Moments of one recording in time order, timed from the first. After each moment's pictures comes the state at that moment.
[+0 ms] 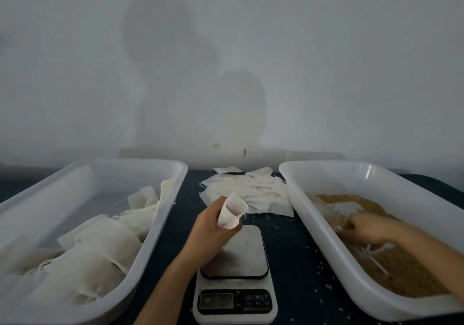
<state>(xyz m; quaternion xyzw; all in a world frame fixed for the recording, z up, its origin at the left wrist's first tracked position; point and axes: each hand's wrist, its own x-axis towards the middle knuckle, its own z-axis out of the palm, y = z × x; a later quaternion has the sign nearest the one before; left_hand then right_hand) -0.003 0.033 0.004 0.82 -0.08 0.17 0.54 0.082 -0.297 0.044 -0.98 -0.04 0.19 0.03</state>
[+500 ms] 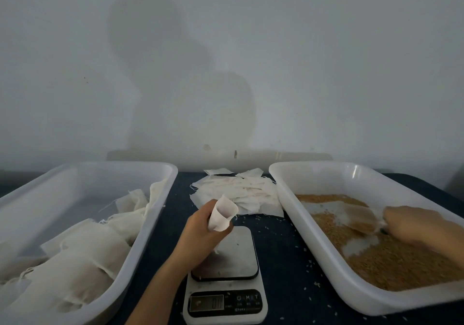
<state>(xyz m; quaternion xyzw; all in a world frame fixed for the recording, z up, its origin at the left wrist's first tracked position) 0.001 0.034 -0.001 0.82 -0.07 0.17 0.53 0.062 -0.369 0.064 -0.98 0.04 0.08 -0.15</state>
